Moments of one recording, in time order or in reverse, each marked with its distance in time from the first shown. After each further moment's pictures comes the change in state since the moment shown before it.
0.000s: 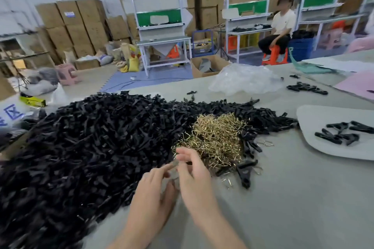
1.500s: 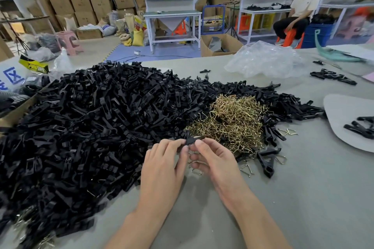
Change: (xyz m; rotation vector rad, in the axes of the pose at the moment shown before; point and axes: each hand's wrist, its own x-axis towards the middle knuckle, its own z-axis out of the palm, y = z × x) left_hand 0.017 -0.013 0.000 0.114 0.261 0.047; right_hand 0.024 0.026 0.003 0.478 -0.094 0.268
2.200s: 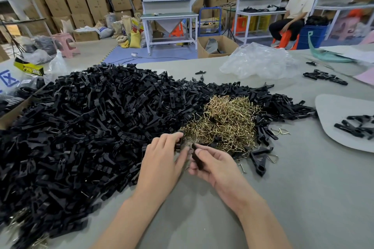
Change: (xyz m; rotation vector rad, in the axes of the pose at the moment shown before) left_hand 0.016 -0.007 0.014 0.021 -0.130 0.058; right_hand -0.005 -0.004 -0.020 0.074 -0.085 0.120
